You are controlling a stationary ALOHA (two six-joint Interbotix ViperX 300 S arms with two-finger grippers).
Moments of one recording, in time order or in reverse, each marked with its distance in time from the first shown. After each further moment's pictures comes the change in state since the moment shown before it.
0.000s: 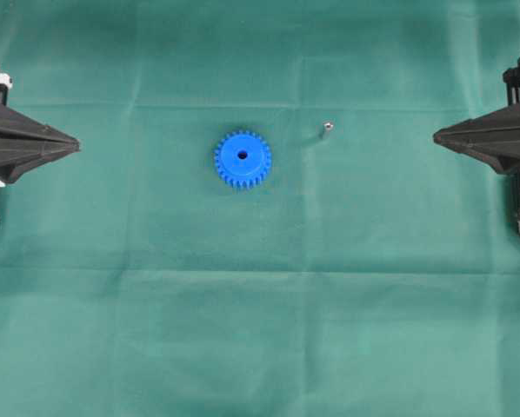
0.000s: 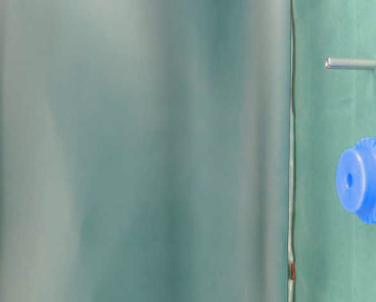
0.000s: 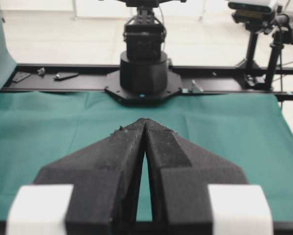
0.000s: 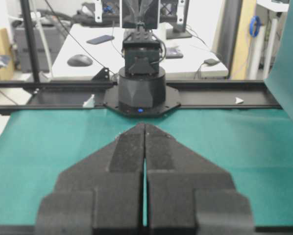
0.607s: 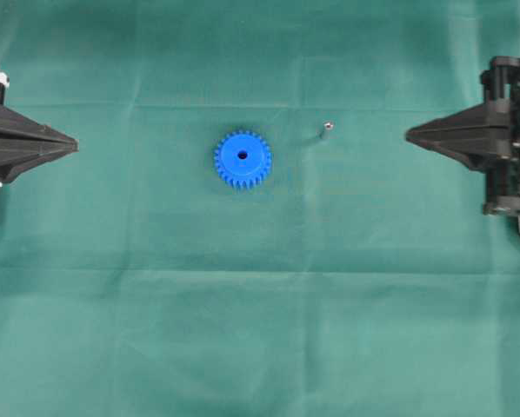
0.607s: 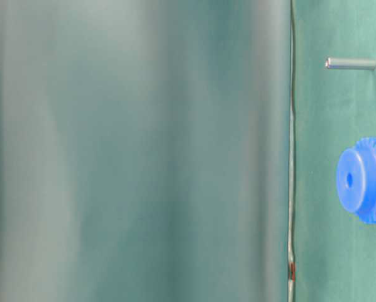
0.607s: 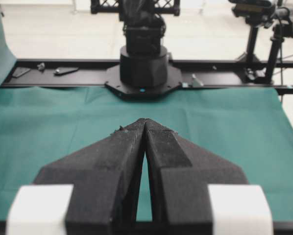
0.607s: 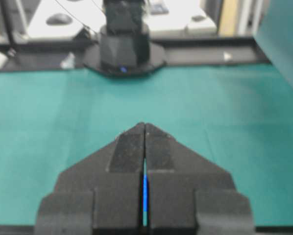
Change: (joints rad) left arm 0.000 -0.017 -0.014 0.008 0.052 -0.005; right arm -0.058 0.166 0.000 0.009 -0.032 0.002
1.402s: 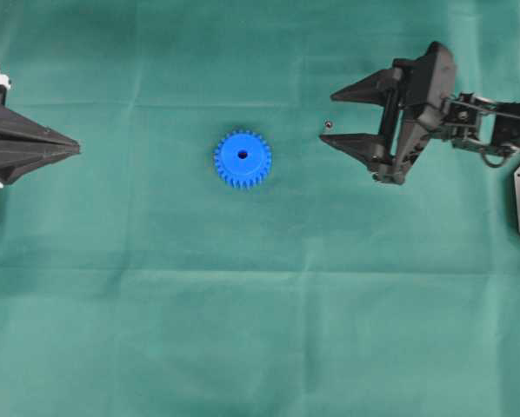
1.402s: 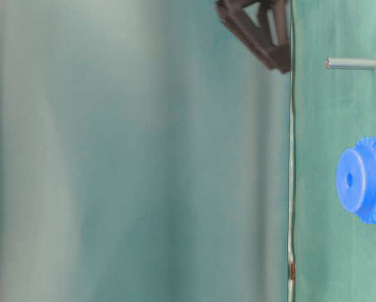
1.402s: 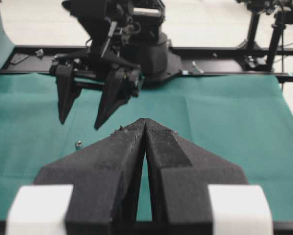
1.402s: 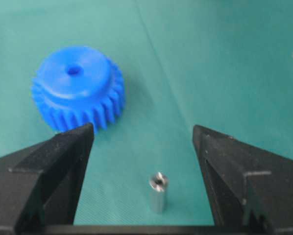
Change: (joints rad) left arm 0.002 0.000 0.000 0.000 0.043 -0.005; right arm -0.186 0.721 -0.078 0.020 -0.305 -0.002
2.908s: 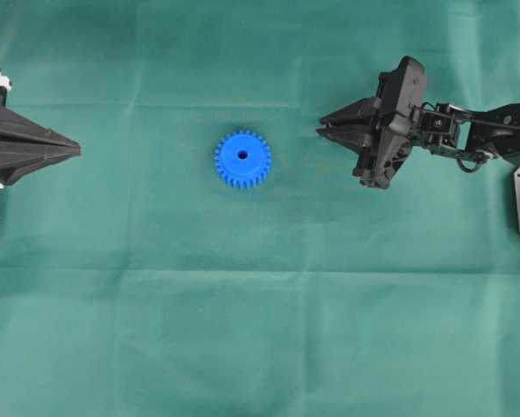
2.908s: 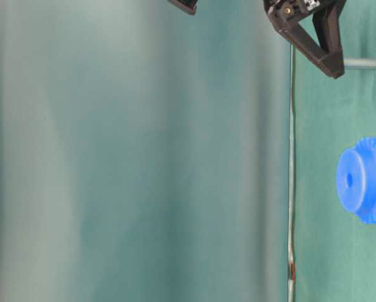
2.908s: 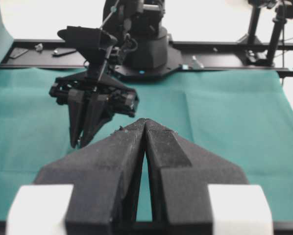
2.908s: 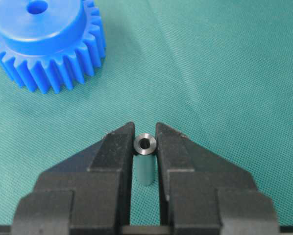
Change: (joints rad) left arm -0.002 0.000 0.000 0.000 0.017 -0.003; right arm -0.005 0.184 -0.021 0.015 -0.084 0.000
